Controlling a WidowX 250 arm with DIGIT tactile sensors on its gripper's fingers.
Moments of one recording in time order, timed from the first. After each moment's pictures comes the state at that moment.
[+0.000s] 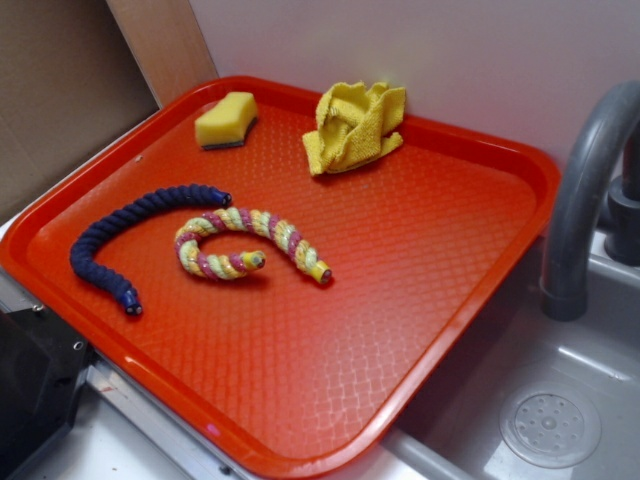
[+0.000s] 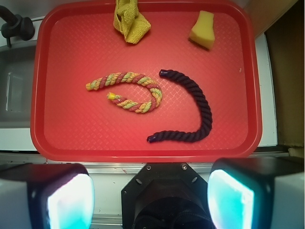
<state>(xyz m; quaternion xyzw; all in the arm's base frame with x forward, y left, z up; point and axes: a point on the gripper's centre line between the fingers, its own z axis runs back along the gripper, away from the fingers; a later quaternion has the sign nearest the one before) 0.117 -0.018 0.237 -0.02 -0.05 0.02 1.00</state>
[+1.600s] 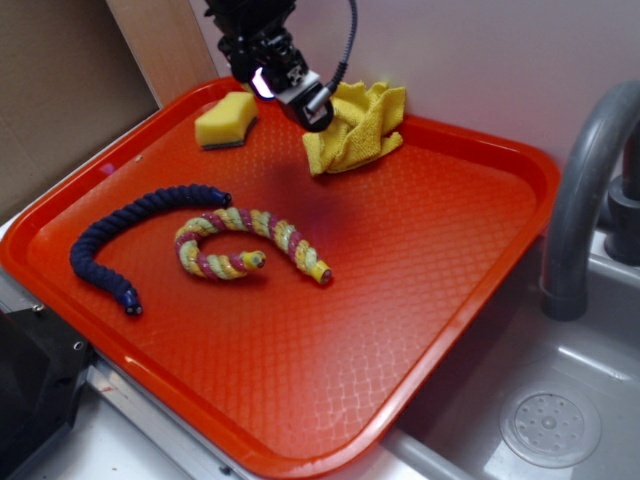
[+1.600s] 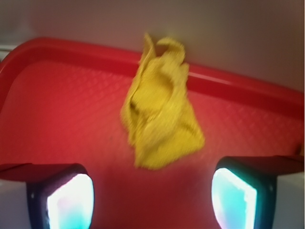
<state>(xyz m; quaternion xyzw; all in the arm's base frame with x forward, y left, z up) 0.306 -0.035 0.092 -0.04 -0.11 -0.11 0.99</state>
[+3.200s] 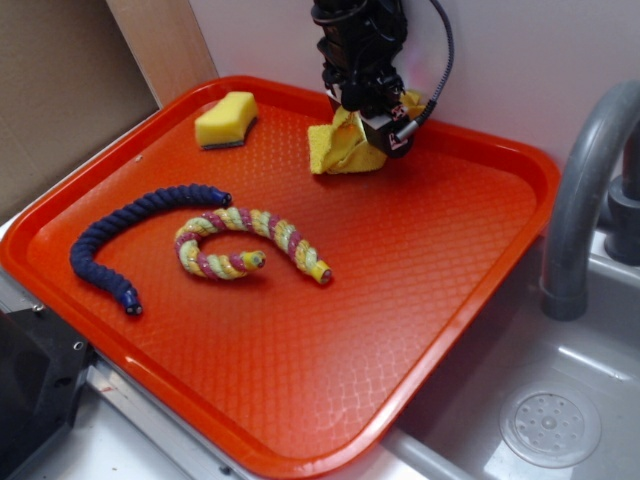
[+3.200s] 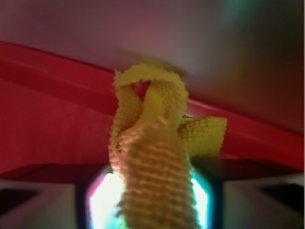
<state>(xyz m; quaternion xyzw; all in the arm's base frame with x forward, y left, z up) 0.352 -0.086 0.042 -0.01 -0.06 -0.16 0.98</state>
